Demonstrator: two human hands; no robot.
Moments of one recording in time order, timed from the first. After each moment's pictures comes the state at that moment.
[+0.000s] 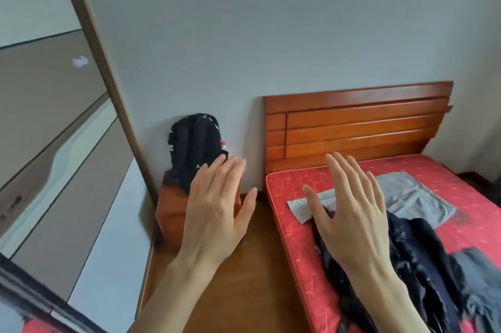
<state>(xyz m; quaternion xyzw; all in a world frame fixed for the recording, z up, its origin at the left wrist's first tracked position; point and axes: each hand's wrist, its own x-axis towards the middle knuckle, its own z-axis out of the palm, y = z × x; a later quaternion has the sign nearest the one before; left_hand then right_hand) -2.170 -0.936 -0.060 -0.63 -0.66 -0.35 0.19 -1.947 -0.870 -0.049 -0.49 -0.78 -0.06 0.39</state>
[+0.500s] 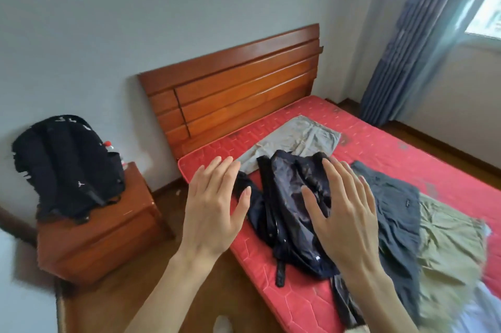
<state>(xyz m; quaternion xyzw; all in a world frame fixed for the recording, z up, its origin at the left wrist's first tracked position) -2.010 -0.789 -0.140 -0.78 -0.53 -0.33 0.06 -1.770 -0.833 -0.132 -0.68 -0.64 -0.09 0.34</state>
